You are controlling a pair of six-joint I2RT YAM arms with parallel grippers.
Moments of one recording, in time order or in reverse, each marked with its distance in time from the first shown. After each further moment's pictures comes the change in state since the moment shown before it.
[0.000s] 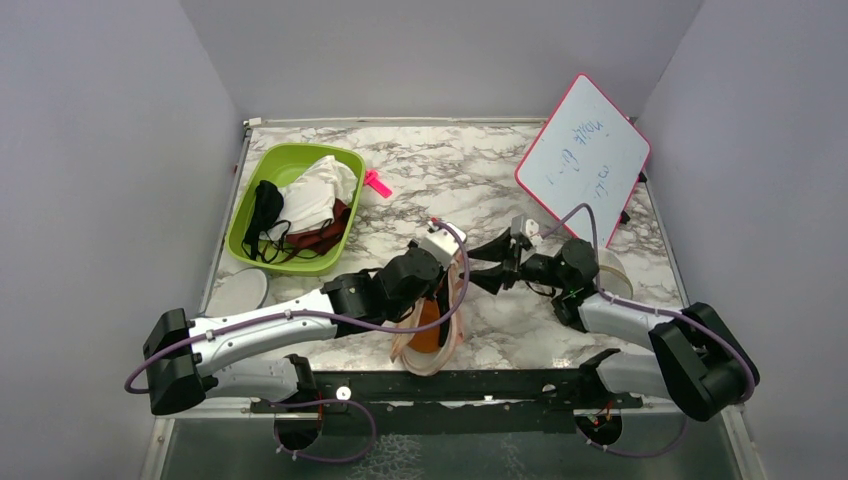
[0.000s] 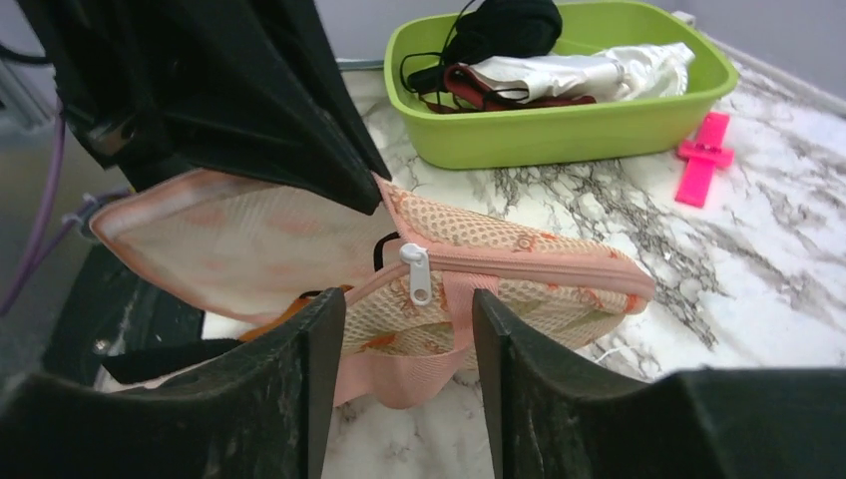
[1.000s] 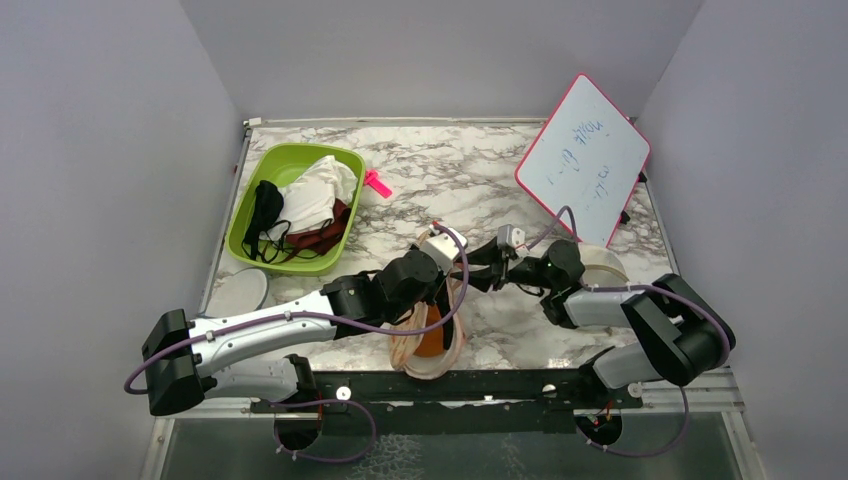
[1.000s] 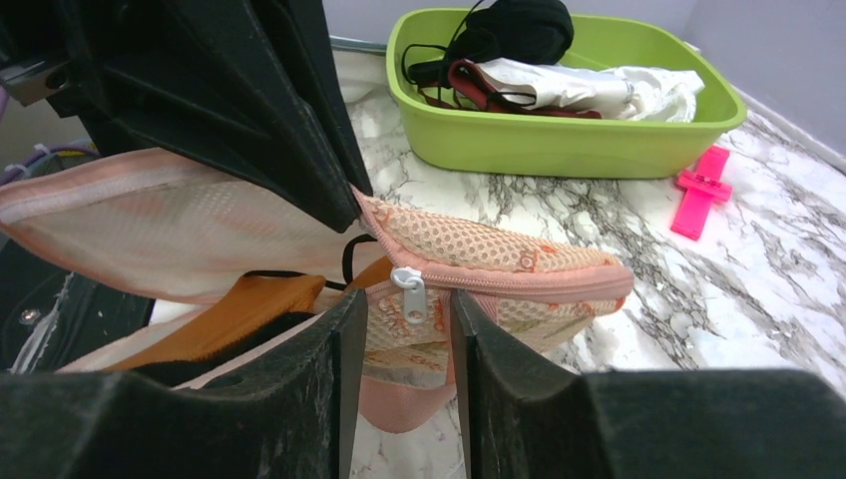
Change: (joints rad) left arm 0.000 -0.008 -0.026 0.011 0.056 -0.005; right arm 0.071 0.187 0.010 0.170 -0.026 -0.162
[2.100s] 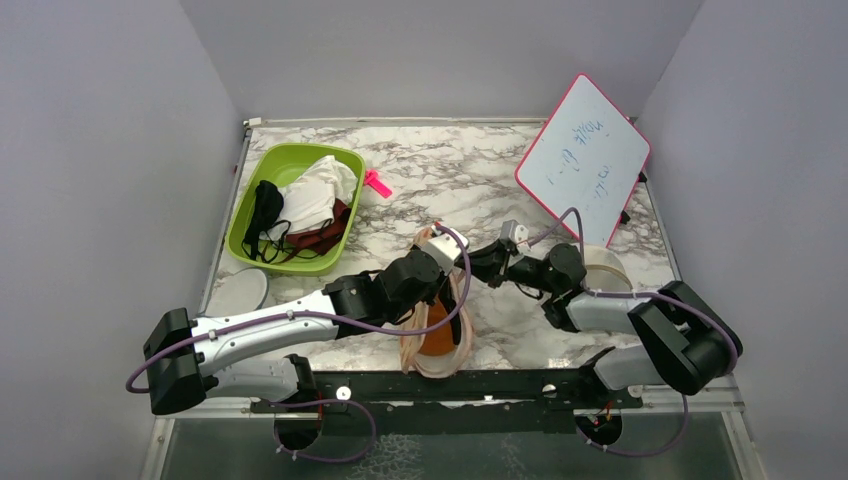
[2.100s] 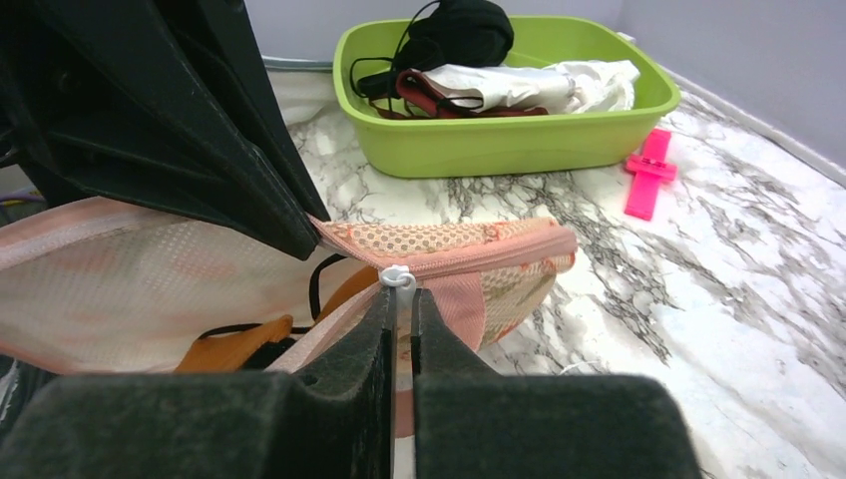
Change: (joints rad) left arm 0.000 0.011 0.000 0.000 0.002 0.010; right arm 0.019 -0.013 -0.010 0.017 0.157 0.041
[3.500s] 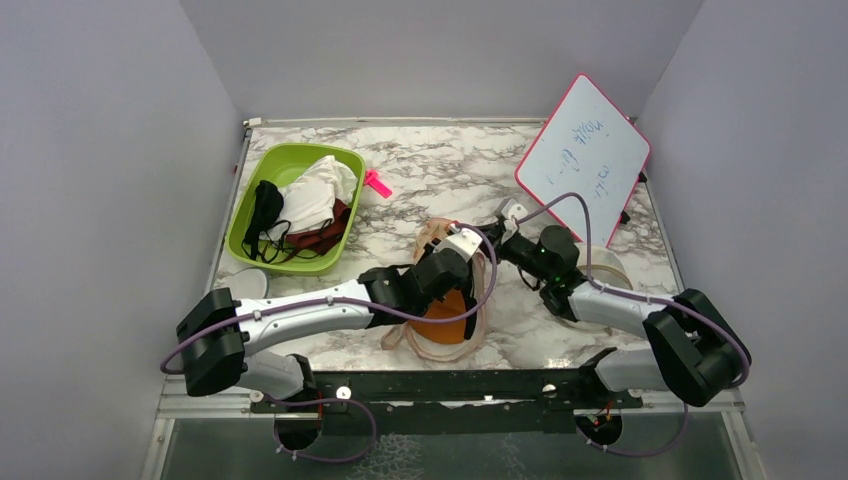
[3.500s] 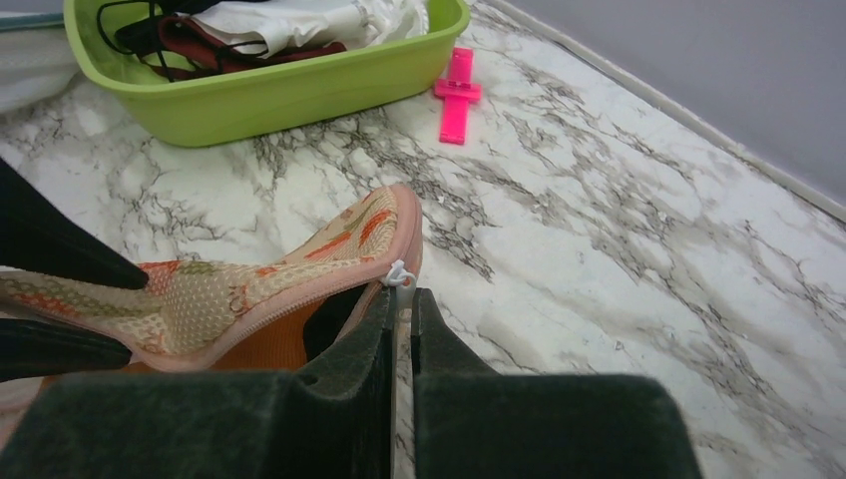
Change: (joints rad) left arm 0.002 0.181 0.076 -0.074 -0.124 -0.039; right arm -0.003 -0.068 0.129 -0.360 0.359 -0.168
